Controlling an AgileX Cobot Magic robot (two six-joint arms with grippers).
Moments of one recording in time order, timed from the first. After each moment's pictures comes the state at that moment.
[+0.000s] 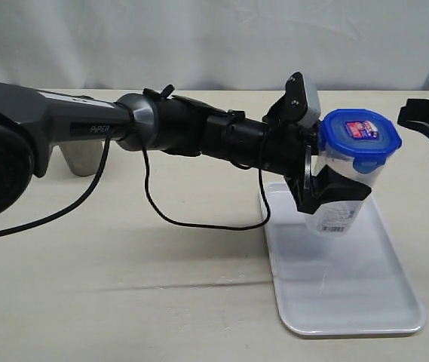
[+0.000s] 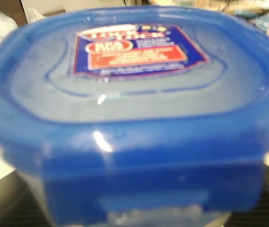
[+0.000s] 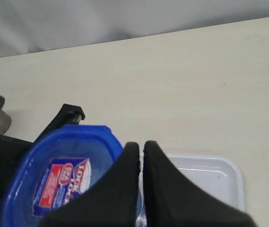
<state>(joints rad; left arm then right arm) -0.52 2.37 -1.70 -1.69 0.93 2.11 -0.14 1.22 -0.72 1.26 0.48 -1.12</state>
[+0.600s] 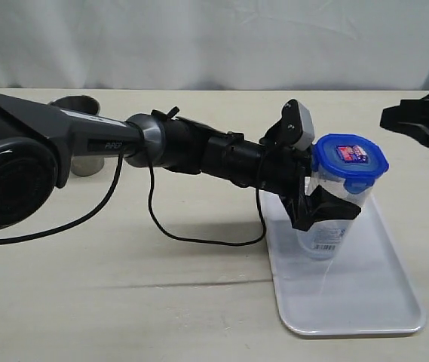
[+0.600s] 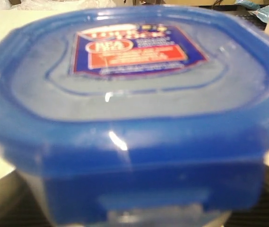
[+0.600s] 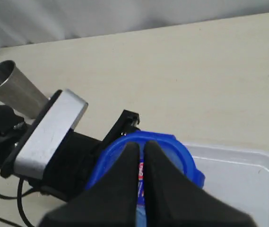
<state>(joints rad) -0.52 2.44 -1.70 -1.71 0.93 2.11 -0.14 1.24 -0.73 1.25 0.62 -1.12</state>
